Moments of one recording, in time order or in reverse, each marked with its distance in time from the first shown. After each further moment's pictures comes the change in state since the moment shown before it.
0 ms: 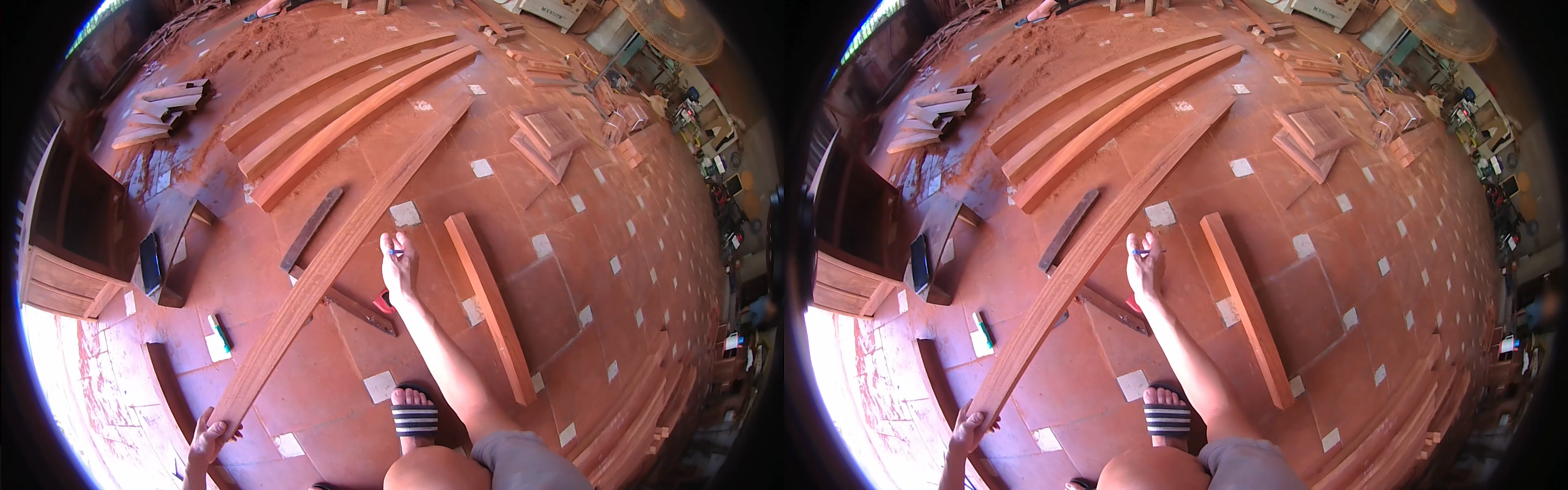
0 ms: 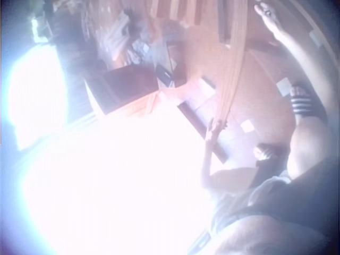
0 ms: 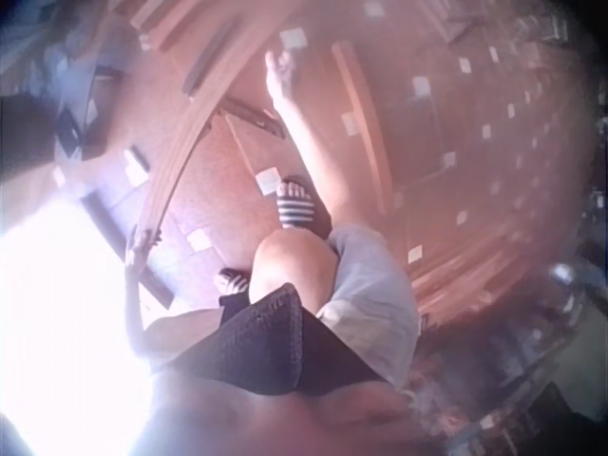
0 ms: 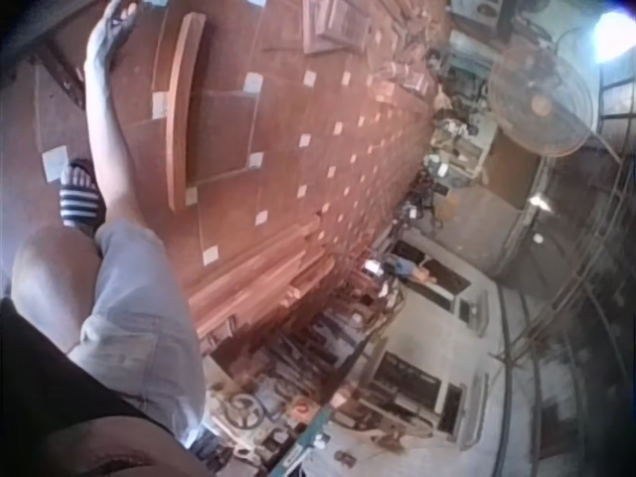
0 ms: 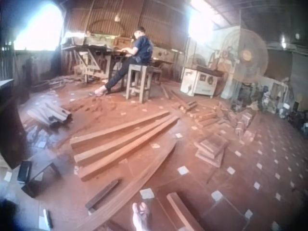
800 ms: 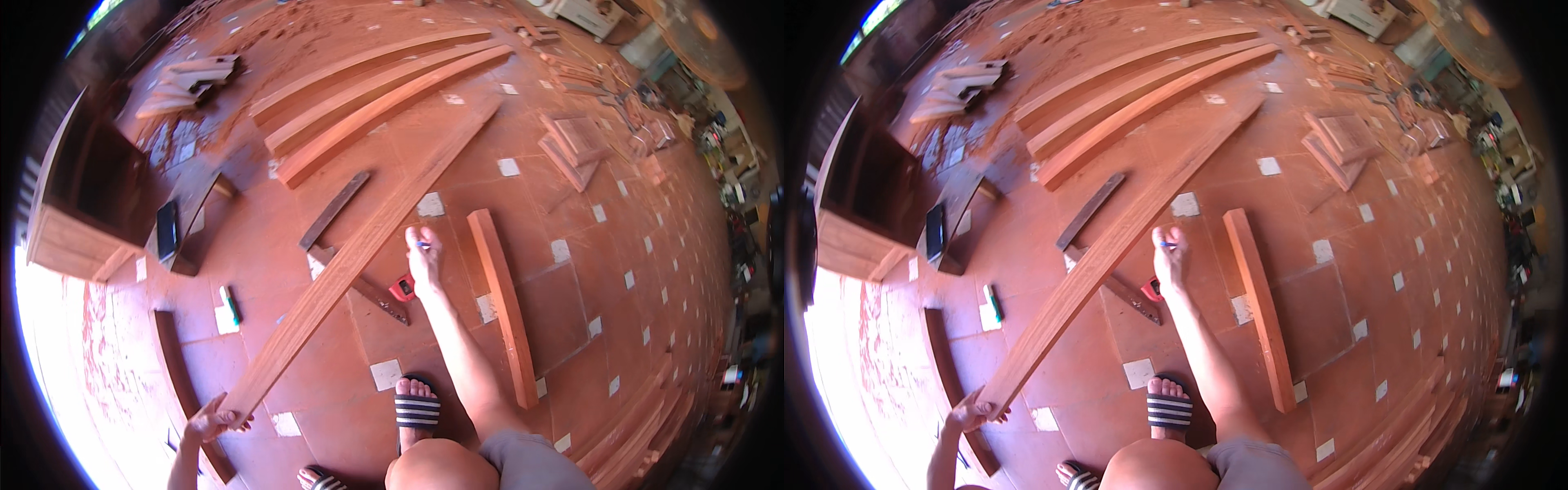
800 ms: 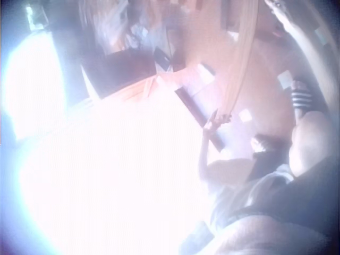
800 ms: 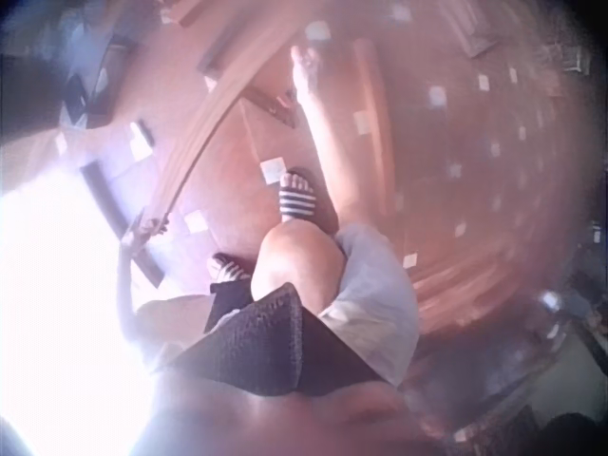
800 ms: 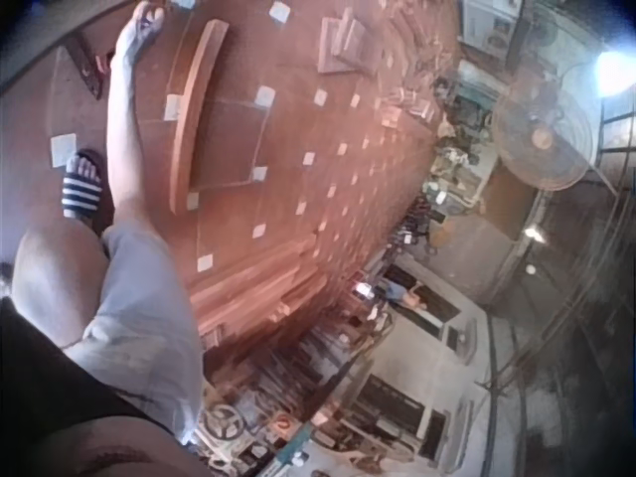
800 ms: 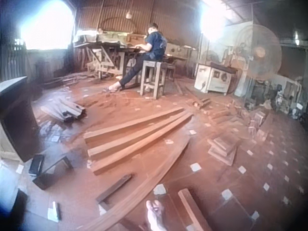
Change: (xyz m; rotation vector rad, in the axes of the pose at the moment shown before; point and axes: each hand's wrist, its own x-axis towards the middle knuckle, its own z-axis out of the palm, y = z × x) left_hand -0.018 -0.004 -0.002 -0.029 -0.240 -0.259; right_hand 0.016 0.037 -0.018 0.040 -0.127 0.074
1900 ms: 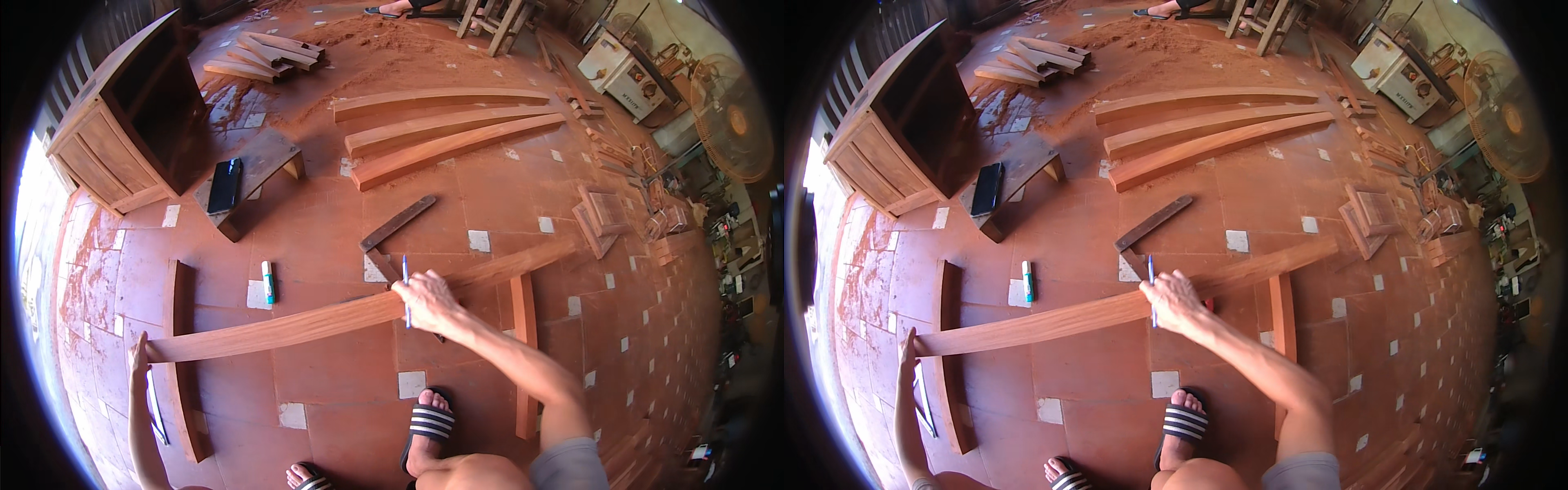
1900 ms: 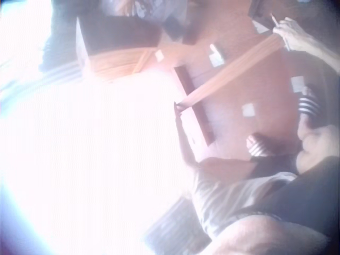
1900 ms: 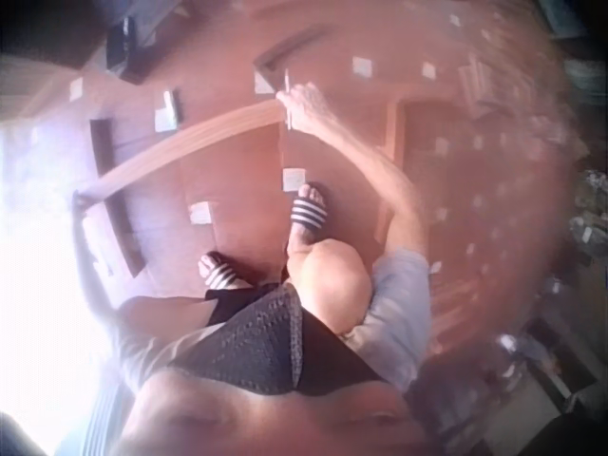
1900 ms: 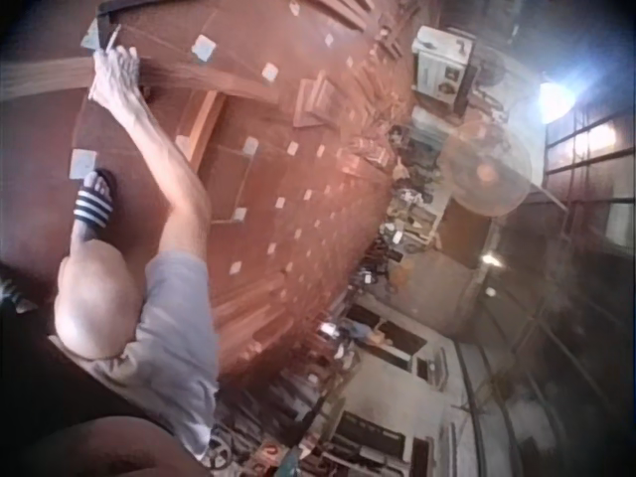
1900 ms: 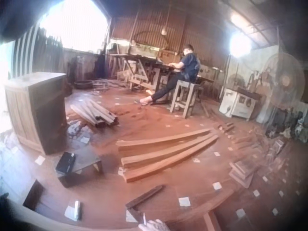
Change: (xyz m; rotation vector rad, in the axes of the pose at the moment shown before) left_hand -0.068 -0.065 -0.303 0.184 1.467 0.143; right_hand -0.100 -0.069 0.060 -1.406 -0.823 -1.185
